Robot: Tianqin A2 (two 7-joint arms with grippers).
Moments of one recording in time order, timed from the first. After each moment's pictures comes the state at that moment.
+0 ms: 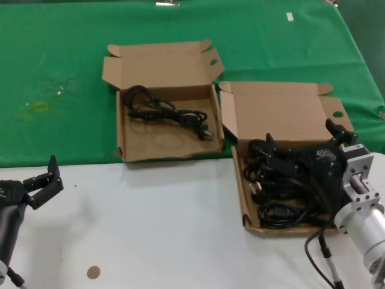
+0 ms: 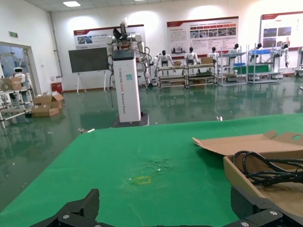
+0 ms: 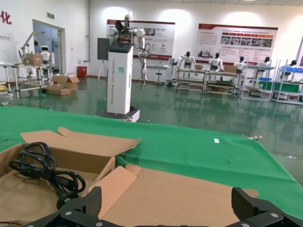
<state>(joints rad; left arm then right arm) 0.00 -0.30 1.60 -1.60 -1.80 0.00 0.00 0.04 0.29 -1.62 1.56 1.78 -0.02 0.00</state>
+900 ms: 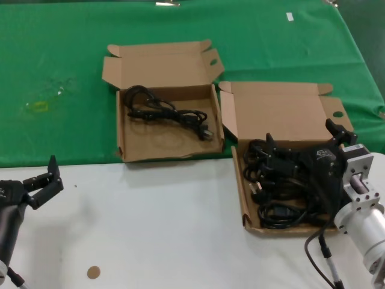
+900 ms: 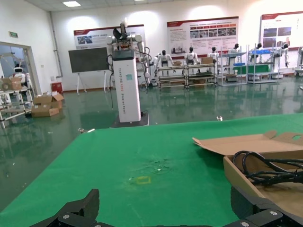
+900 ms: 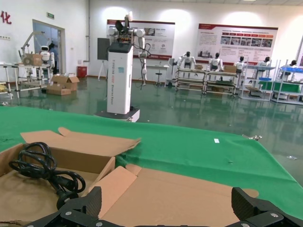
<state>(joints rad) 0.00 -0.30 1.60 -1.60 -1.80 0.00 0.00 0.04 0.29 -1.62 1.56 1.78 -0.02 0.00</state>
